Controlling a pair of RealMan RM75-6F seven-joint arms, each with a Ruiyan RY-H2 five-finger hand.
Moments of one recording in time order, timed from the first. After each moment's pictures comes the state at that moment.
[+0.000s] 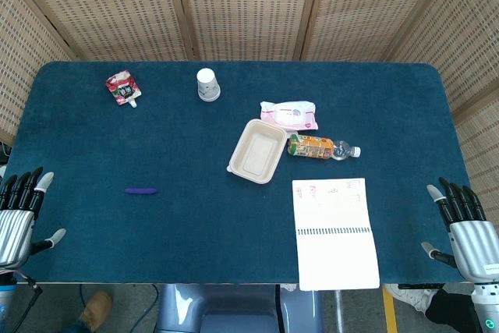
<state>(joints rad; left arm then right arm) -0.08 -1.13 -0.03 -1.74 1.55 1.55 0.24 0.06 -1.05 0.04 -1.64 -1.61 1.55 -0.01</state>
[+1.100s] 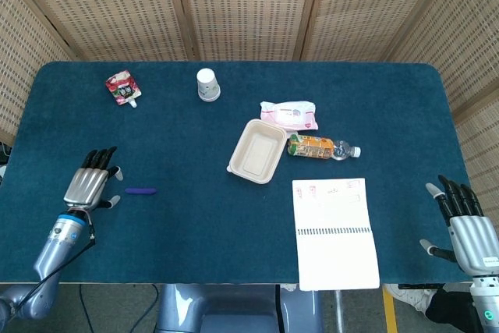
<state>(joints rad) -0.44 -1.45 -0.16 -1.31 1.27 1.00 0.22 0.09 -1.05 0.05 -1.63 -1.55 1.48 0.06</state>
